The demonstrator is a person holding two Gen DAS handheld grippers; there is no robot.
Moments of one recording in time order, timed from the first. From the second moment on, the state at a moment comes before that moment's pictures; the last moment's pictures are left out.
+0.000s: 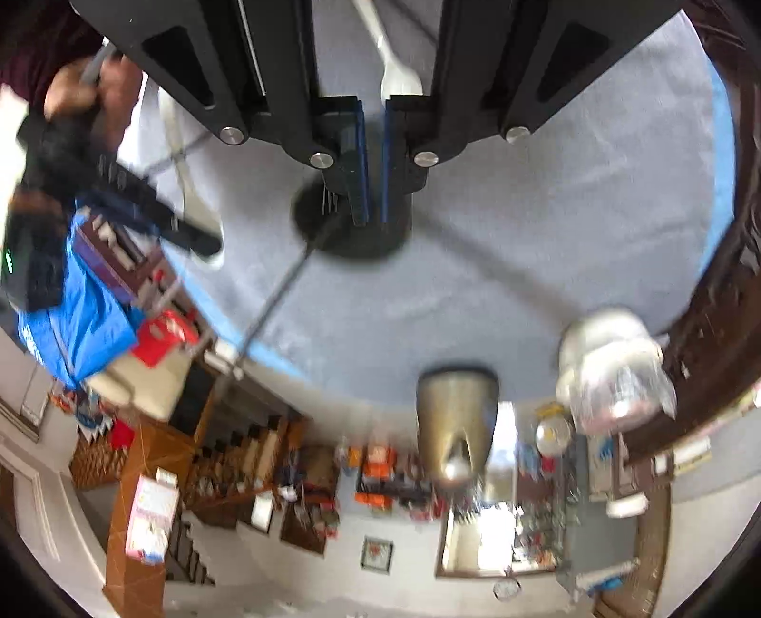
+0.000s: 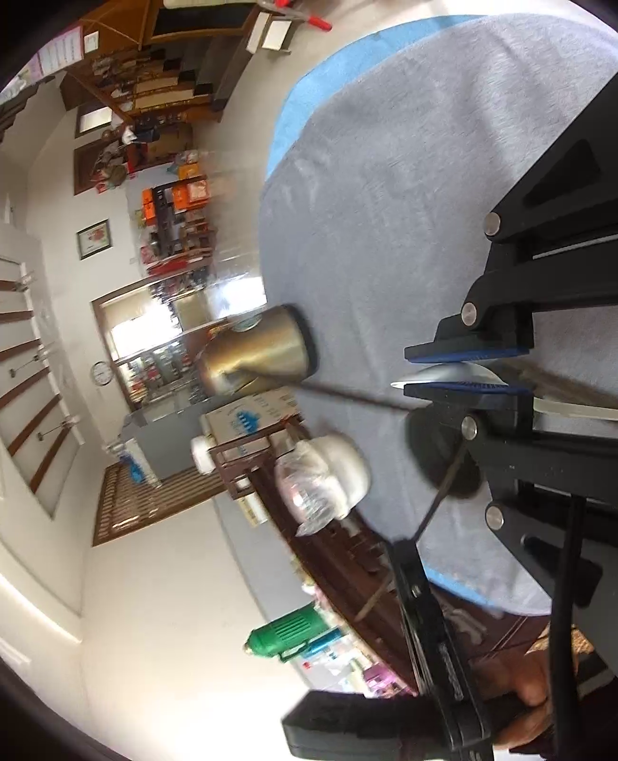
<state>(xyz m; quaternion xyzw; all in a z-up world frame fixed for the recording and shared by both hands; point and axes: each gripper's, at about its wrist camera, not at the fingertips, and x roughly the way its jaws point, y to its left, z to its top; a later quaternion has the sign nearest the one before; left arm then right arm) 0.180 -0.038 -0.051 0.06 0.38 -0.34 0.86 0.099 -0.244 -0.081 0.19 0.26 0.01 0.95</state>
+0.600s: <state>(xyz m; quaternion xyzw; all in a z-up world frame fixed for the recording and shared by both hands) 0.247 -0.055 -0.152 0.09 0.54 -0.33 0.76 0.137 -0.278 -0.171 0.20 0.51 0.01 0.84</state>
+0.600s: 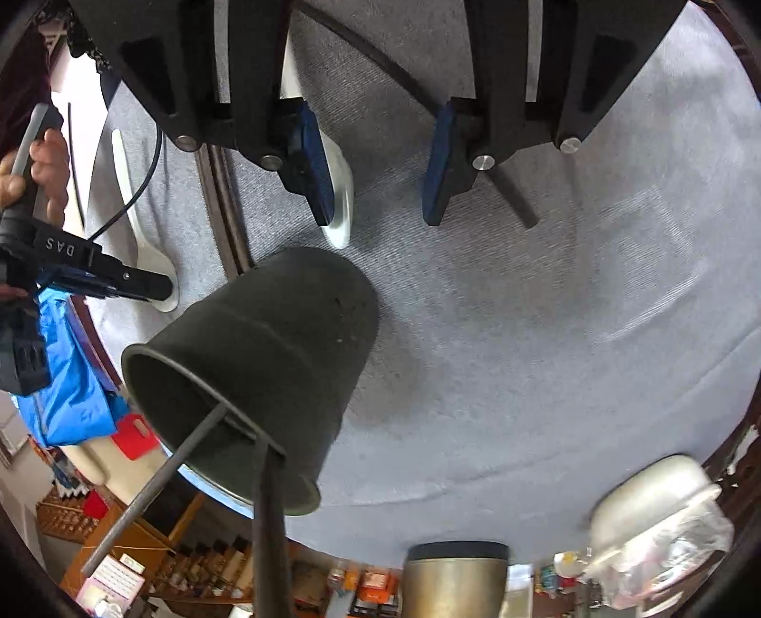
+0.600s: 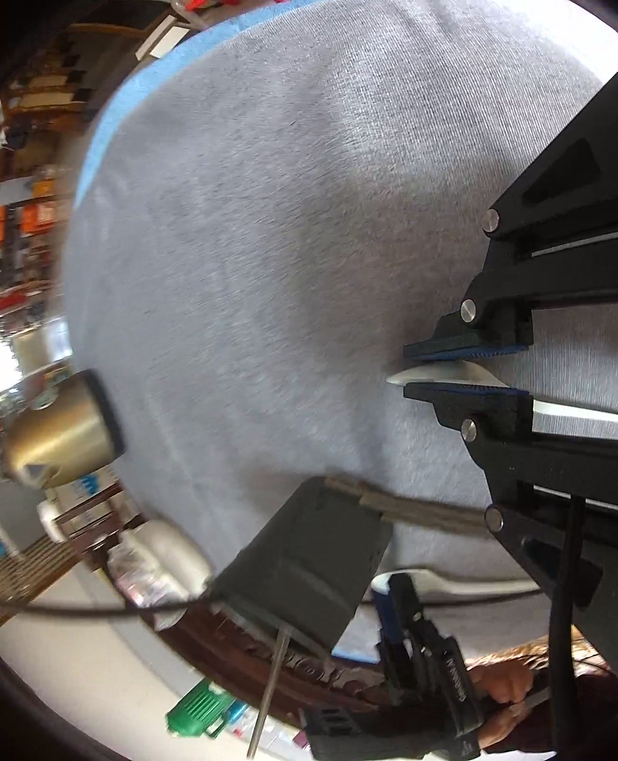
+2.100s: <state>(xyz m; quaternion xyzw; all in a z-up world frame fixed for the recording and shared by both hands) 0.209 -0.062 0.013 0.04 0.23 -0.22 0.95 0.145 -0.290 -0.172 0.22 0.51 0.03 0.83</state>
